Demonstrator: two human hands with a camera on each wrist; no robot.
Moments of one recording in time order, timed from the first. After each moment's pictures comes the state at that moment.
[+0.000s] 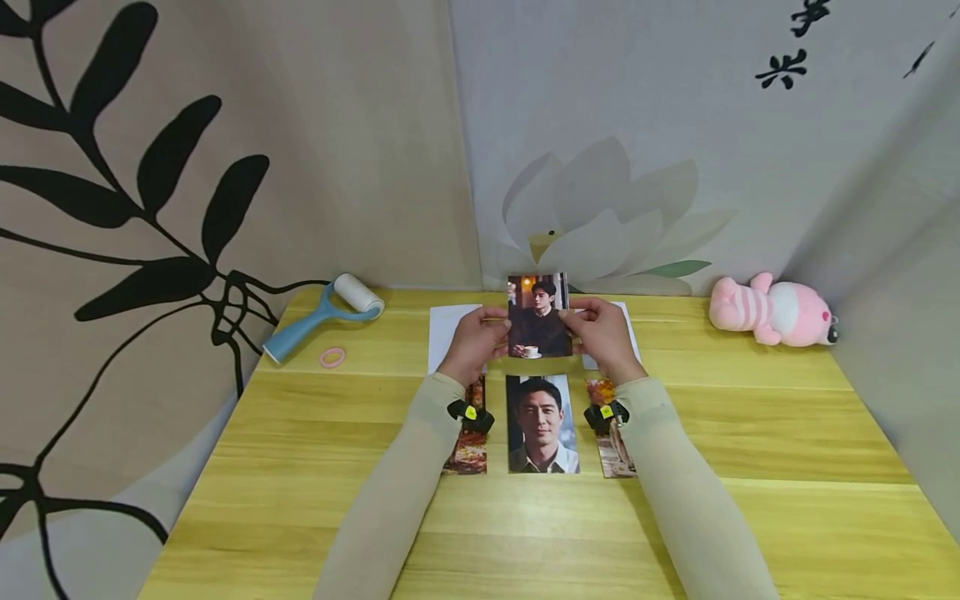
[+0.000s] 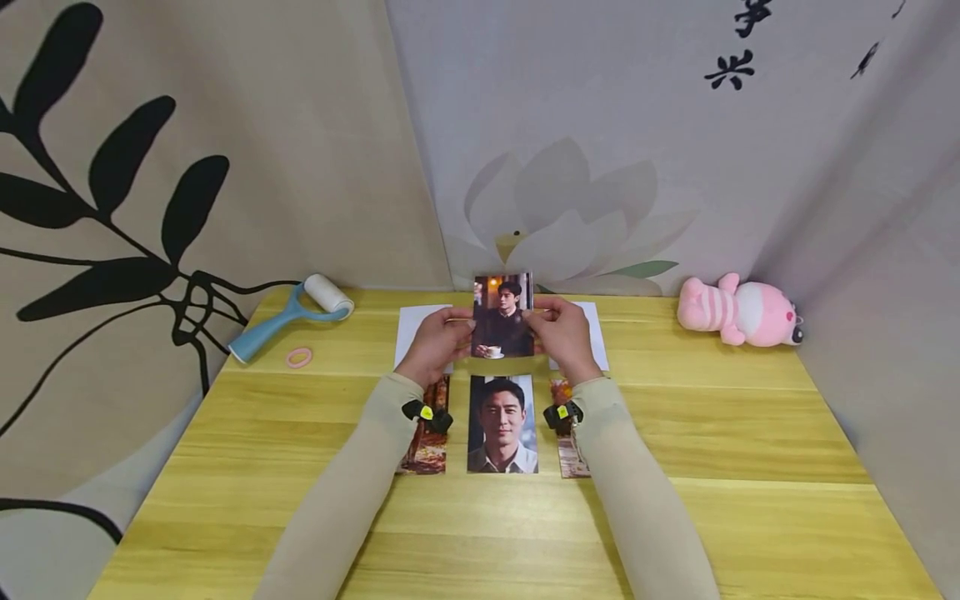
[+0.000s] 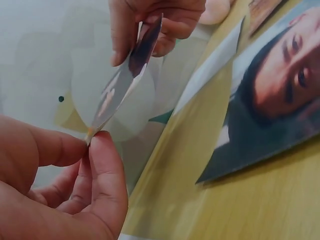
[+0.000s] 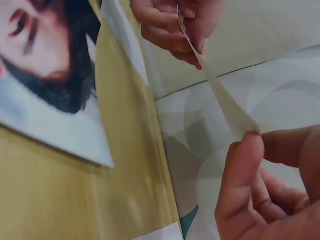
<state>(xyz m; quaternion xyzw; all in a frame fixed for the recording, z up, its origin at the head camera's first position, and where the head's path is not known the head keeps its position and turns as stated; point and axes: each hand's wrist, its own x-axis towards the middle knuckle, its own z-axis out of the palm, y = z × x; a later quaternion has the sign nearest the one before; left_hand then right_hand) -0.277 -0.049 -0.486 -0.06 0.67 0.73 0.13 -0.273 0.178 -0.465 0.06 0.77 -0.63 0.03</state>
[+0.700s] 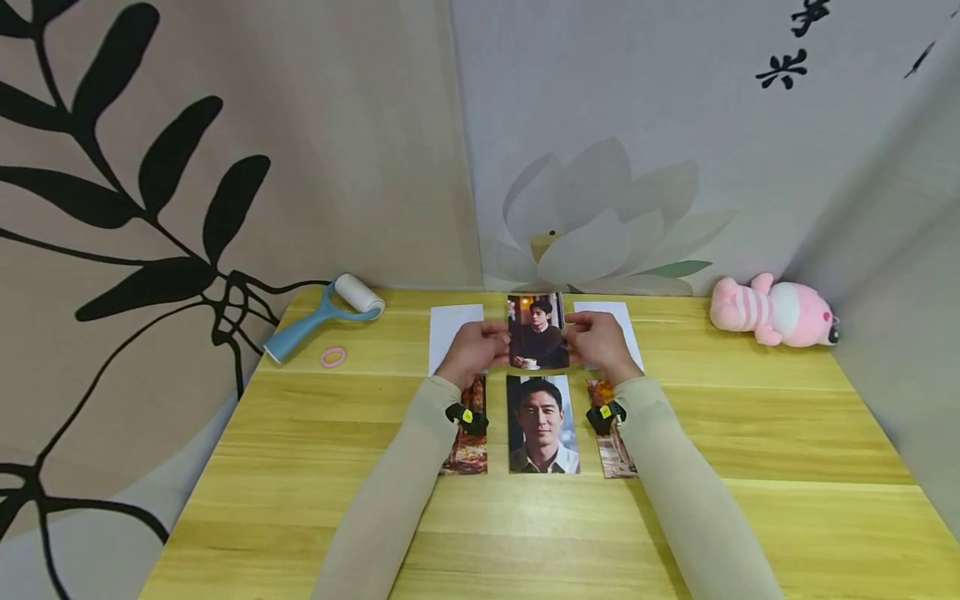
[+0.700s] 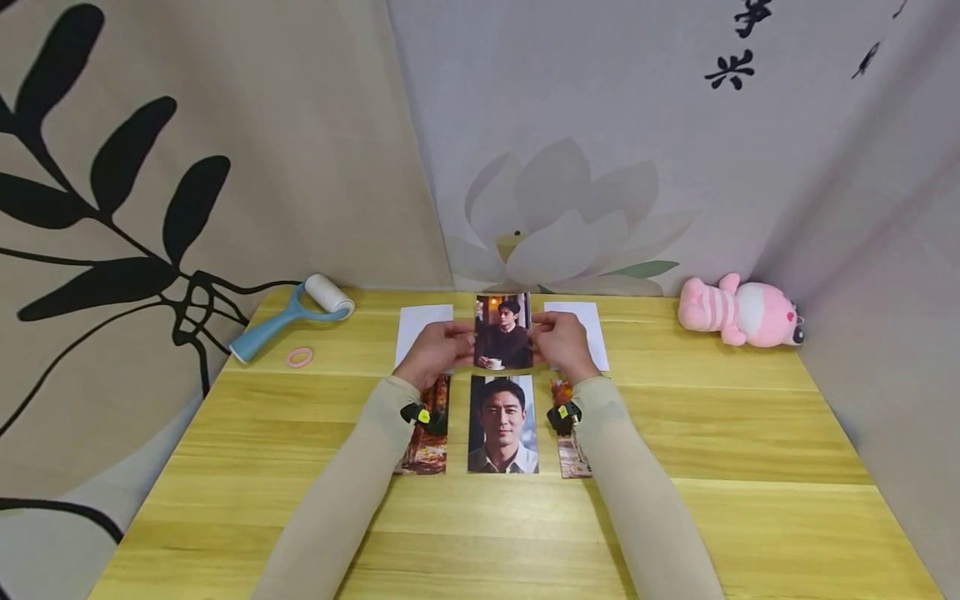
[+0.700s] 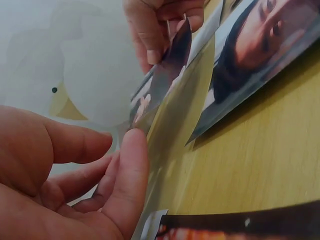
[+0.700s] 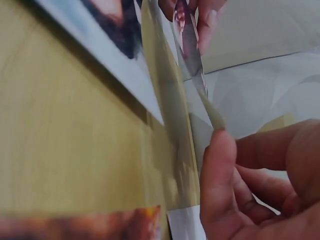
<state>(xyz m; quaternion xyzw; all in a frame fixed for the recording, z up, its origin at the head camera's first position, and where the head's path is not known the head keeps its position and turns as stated) -0.271 -0.056 -0.492 -0.04 0.72 0.67 0.17 -0.281 0.184 -0.489 0.05 0.83 -0.55 0.07</state>
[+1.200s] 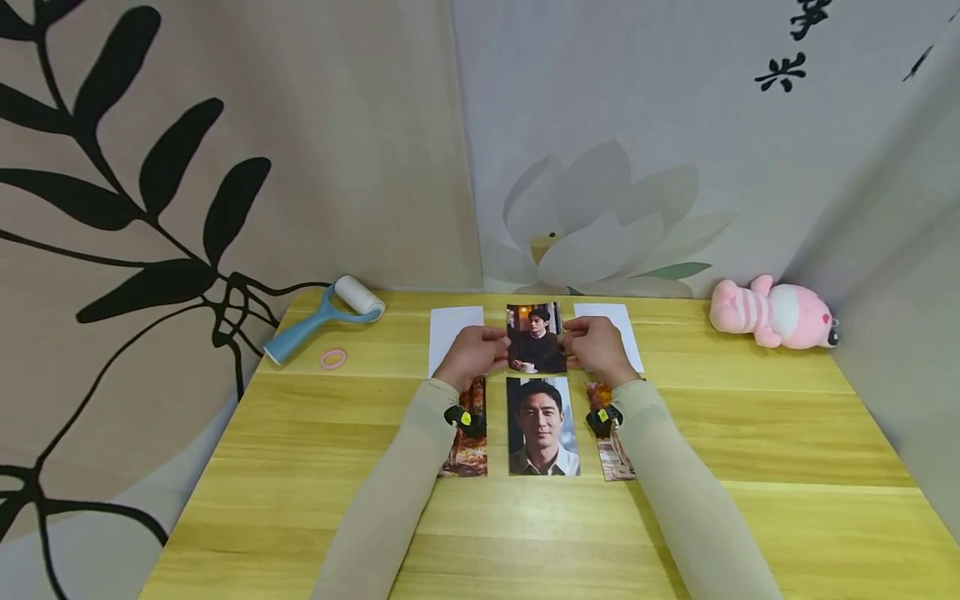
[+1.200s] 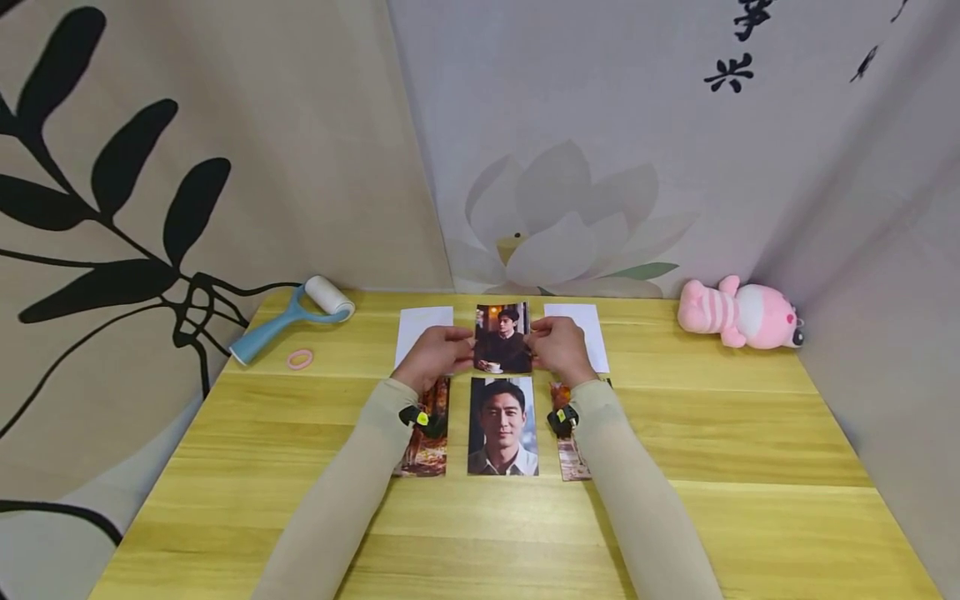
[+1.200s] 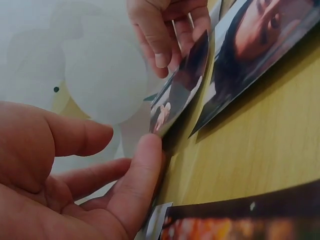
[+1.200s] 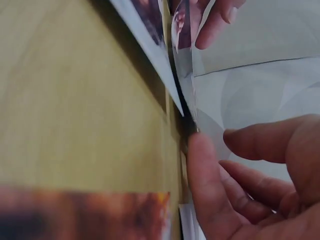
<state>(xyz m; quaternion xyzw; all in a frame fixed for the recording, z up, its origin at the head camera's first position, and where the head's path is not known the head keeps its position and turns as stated) -0.266 -0.060 -0.490 -0.03 0.74 0.64 0.19 -0.281 0.182 -0.497 0.05 0.83 -0.55 0.08</state>
